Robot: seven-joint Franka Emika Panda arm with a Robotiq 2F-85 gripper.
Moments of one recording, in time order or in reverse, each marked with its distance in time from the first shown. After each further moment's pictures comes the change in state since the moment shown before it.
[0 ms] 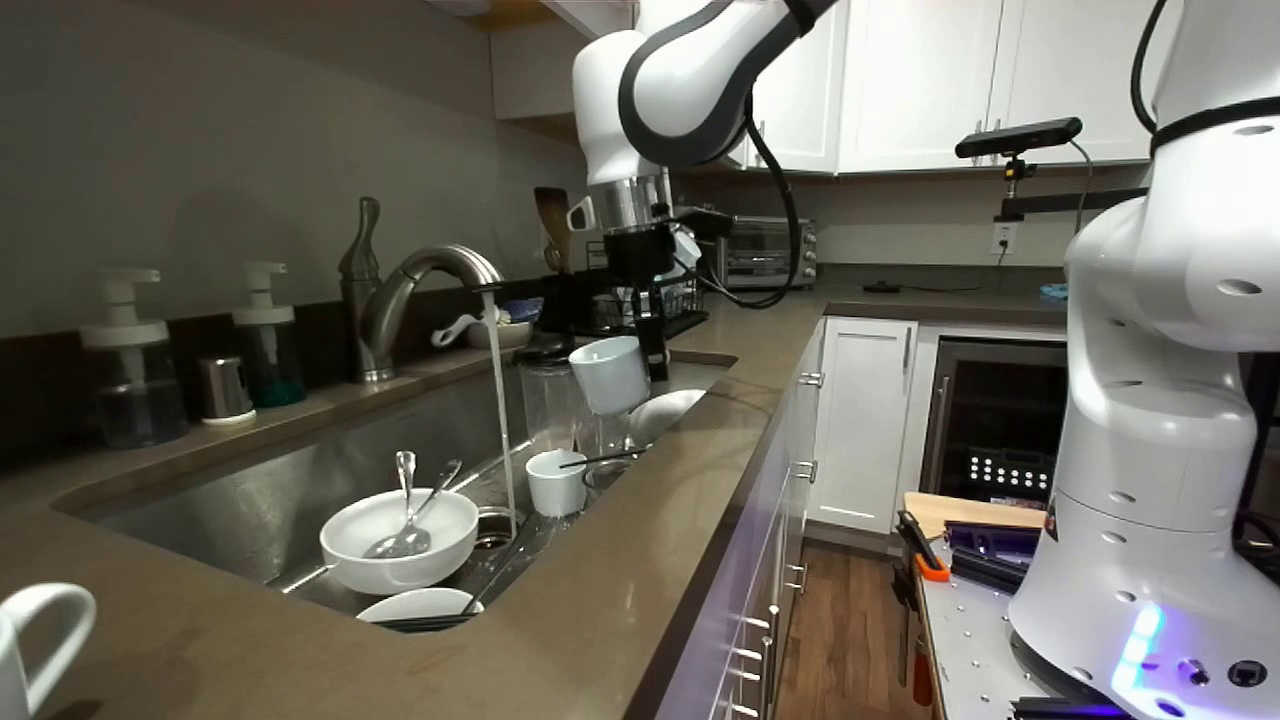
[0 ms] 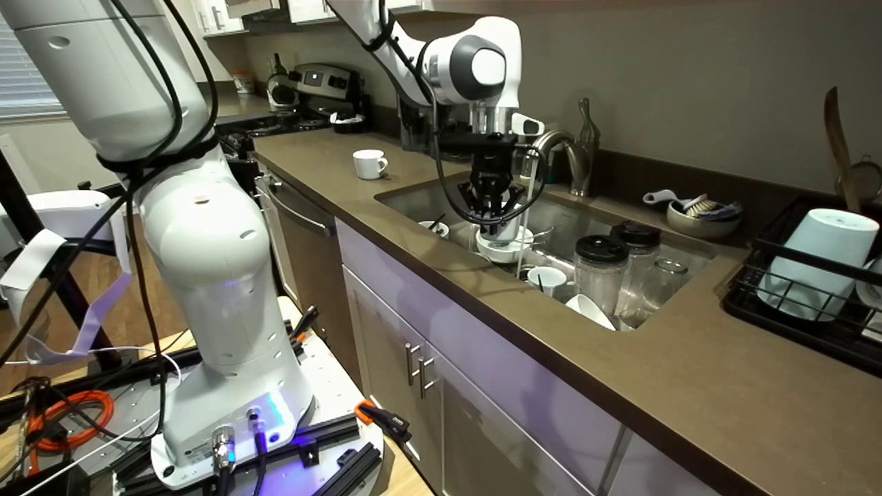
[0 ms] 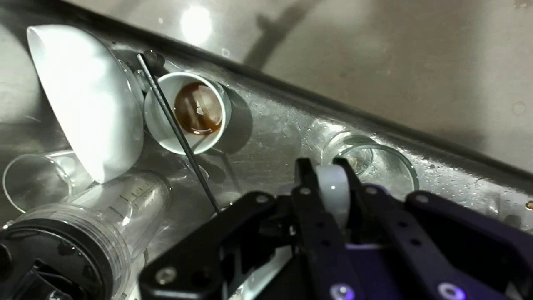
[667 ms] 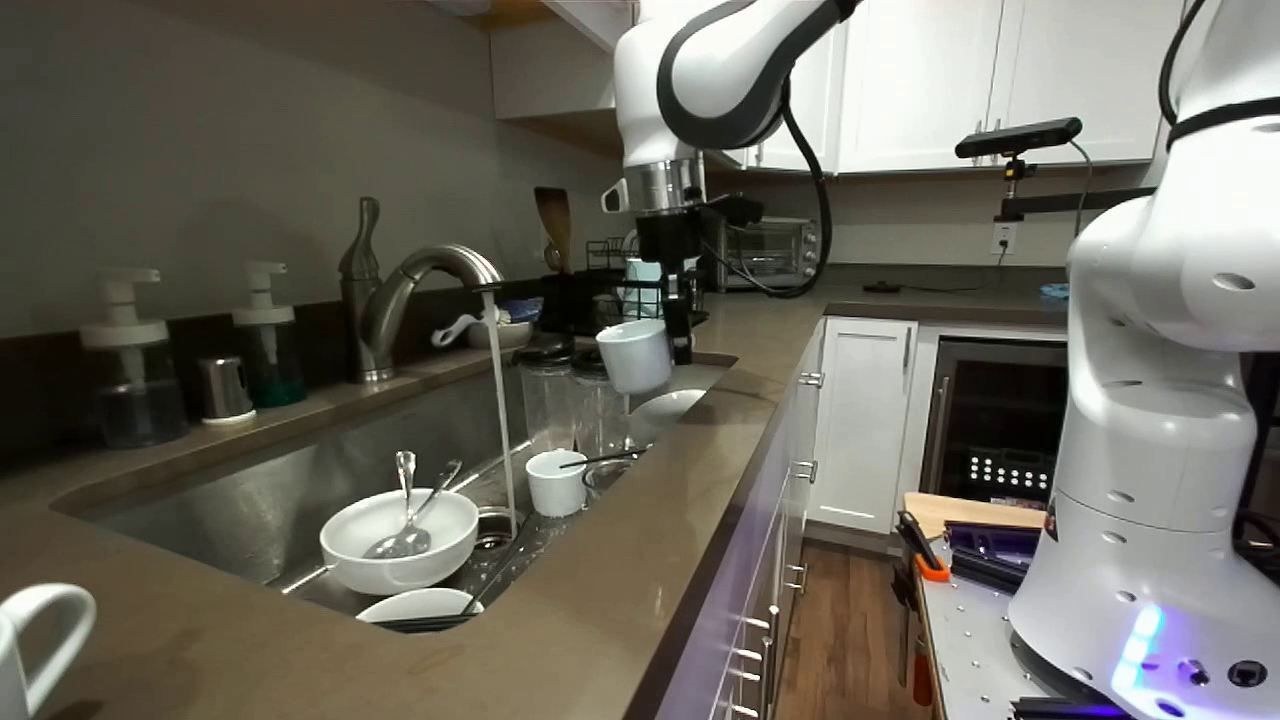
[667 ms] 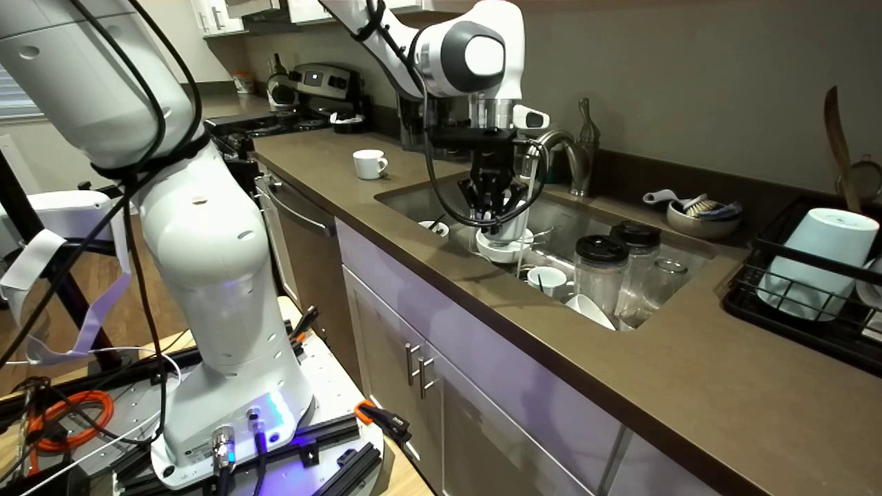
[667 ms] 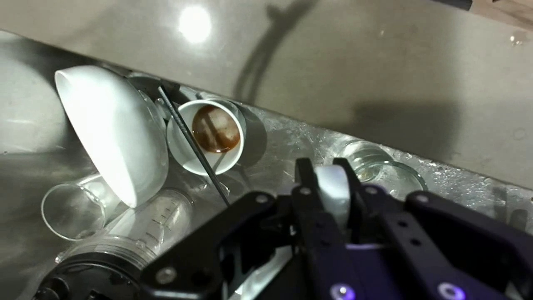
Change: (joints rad) arm -0.016 -0.113 -0.049 -0.077 0.000 0.003 0.000
